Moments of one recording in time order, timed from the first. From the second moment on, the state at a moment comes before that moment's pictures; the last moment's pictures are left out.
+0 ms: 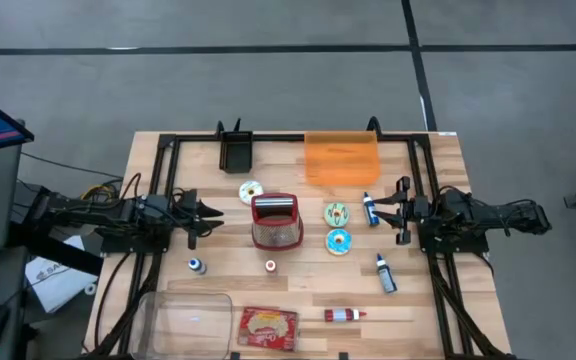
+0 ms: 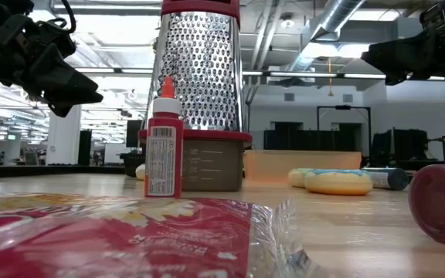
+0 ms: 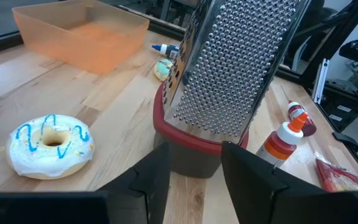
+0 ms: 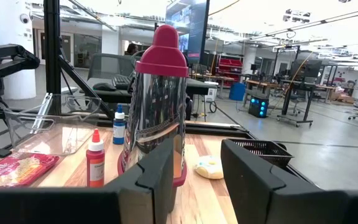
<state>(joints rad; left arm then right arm) -0.07 0.23 0.09 -0.12 -0.19 -0.34 0.04 0.00 0.01 0.12 0.13 -0.13</state>
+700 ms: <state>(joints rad) -0.07 0.23 0.09 0.04 -0.19 -0.39 0.04 0.00 0.01 0.12 0.13 -0.13</state>
